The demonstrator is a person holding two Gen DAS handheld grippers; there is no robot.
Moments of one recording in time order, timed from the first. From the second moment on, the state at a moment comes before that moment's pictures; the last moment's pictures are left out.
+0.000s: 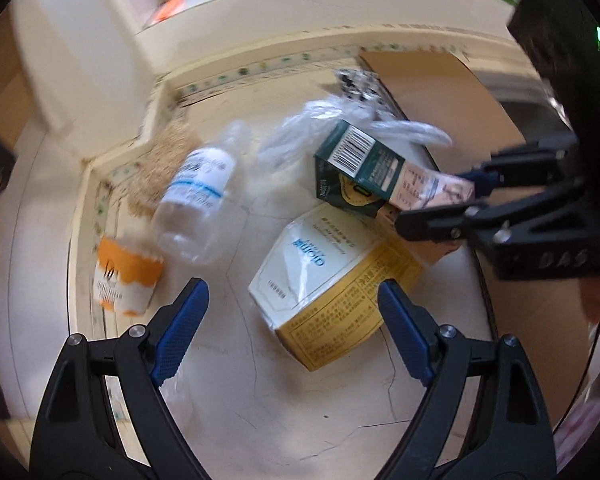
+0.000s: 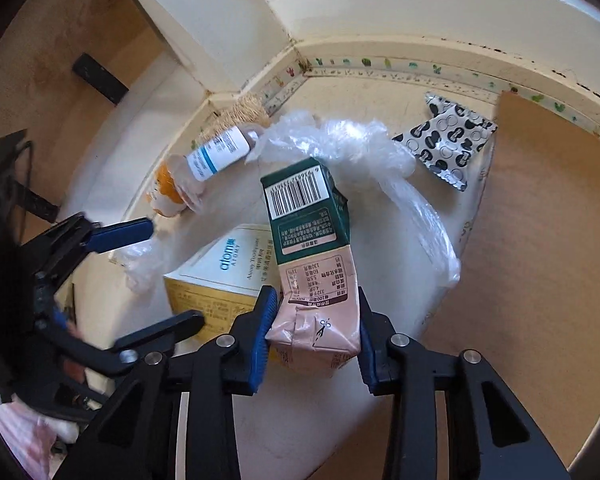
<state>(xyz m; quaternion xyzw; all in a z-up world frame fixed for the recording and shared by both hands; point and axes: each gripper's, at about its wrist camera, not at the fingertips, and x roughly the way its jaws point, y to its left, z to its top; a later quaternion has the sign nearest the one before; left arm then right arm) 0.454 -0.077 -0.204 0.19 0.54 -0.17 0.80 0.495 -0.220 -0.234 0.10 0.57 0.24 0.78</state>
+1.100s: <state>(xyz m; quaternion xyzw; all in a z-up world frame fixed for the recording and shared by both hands) 0.418 -0.103 -0.229 0.32 0.50 -0.27 0.76 0.479 -0.223 -0.242 0.11 0.58 0.25 0.77</state>
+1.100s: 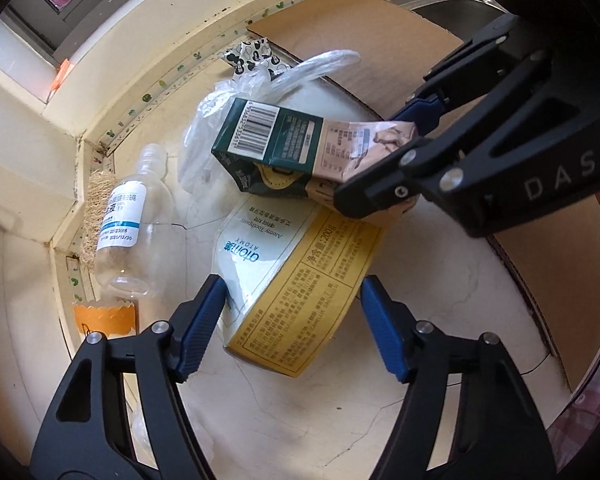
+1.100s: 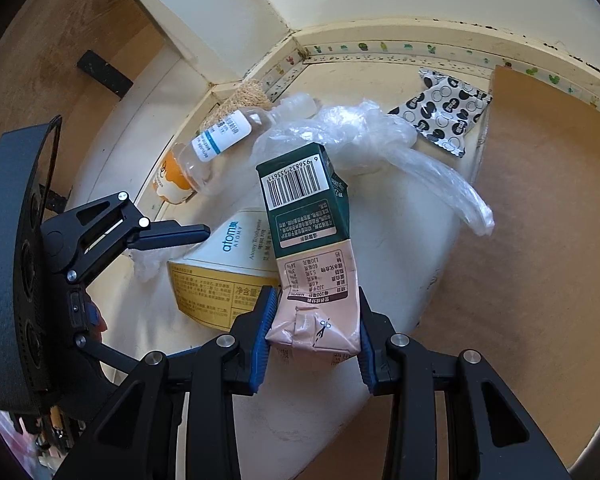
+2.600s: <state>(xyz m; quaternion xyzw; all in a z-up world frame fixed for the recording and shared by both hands) 0.228 -0.001 -0.243 0.13 0.58 -0.01 0.80 0.251 -0.196 -0.218 0.15 0.58 0.20 0.78</state>
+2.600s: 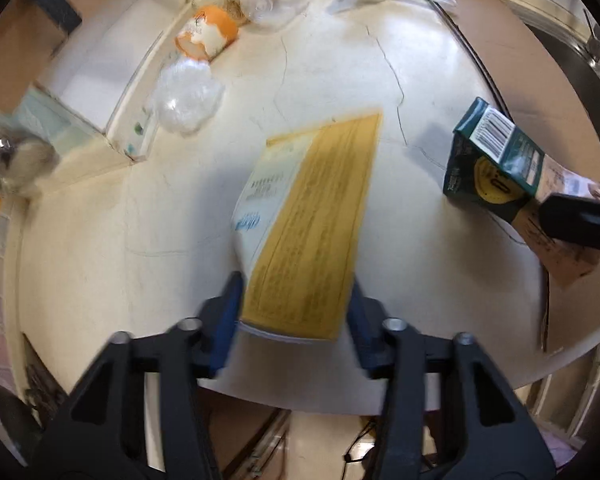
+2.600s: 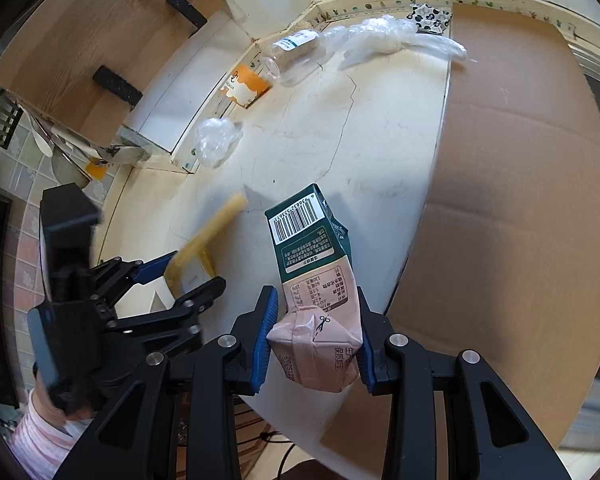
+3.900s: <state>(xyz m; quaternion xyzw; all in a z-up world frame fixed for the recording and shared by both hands) -0.018 0.003 -0.264 0.01 0.60 -0.11 0.80 -0.035 -0.174 -0.254 0.19 0.58 0.13 0.78</state>
